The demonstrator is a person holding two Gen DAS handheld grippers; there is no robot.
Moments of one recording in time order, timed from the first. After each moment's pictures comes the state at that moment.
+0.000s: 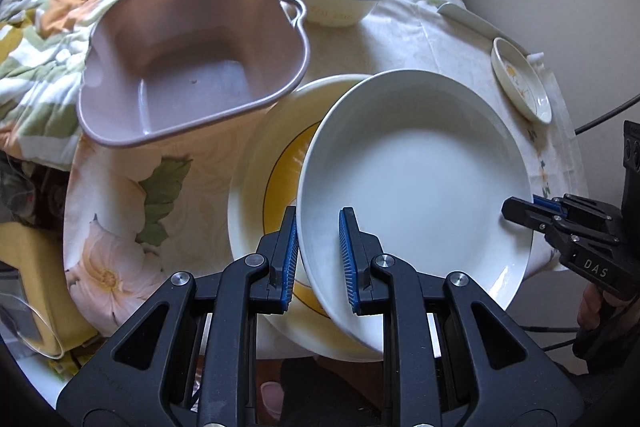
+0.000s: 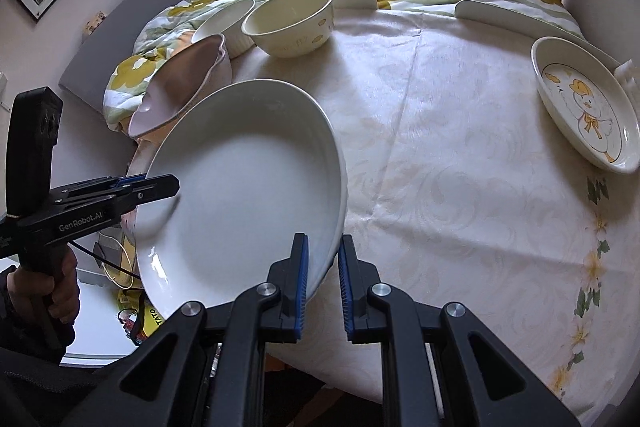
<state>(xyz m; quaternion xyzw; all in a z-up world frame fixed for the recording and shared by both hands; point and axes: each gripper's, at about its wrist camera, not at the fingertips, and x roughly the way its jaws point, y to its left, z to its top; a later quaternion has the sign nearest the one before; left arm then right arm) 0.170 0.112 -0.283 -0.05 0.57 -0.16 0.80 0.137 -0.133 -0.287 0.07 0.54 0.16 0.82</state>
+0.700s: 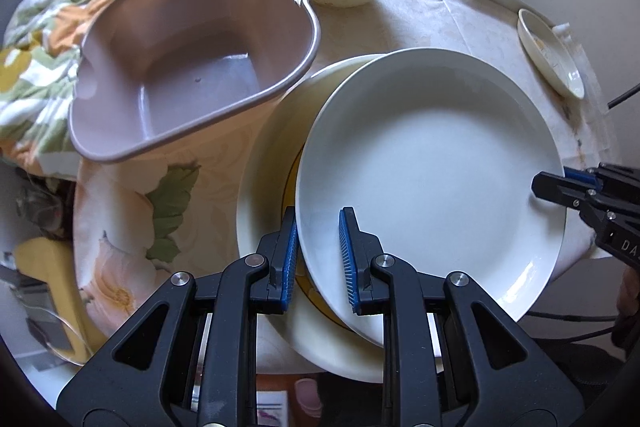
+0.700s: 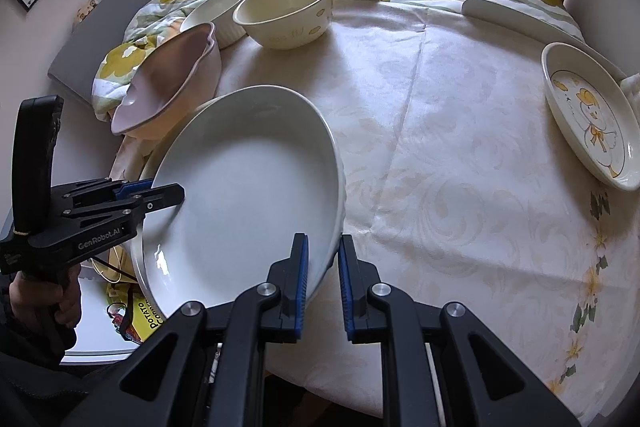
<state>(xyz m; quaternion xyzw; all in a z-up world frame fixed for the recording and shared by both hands) 0.179 0.087 -0.302 0.03 0.58 -0.12 0.81 0.150 -0.122 -0.294 0.04 0.56 0.15 0.81</state>
